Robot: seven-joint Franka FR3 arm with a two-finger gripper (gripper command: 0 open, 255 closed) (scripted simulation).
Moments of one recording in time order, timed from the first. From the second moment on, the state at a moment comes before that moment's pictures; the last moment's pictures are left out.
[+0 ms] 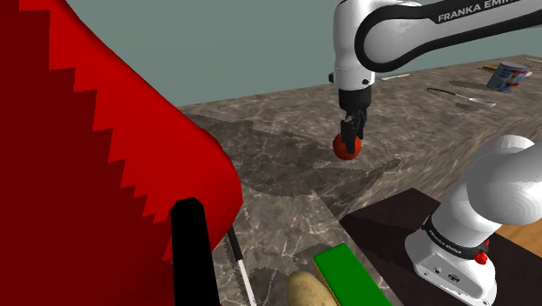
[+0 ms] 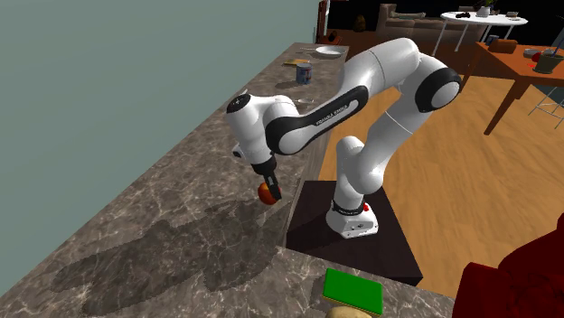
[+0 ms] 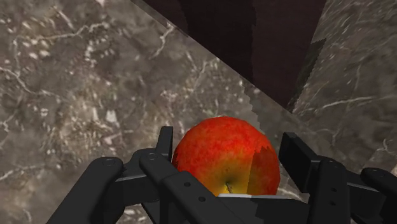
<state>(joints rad) 0.11 -0.57 0.17 -2.53 0.08 1.70 -0.06</state>
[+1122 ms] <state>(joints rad) 0.10 -0.58 0.15 -2.32 0.06 1.48 -0.06</state>
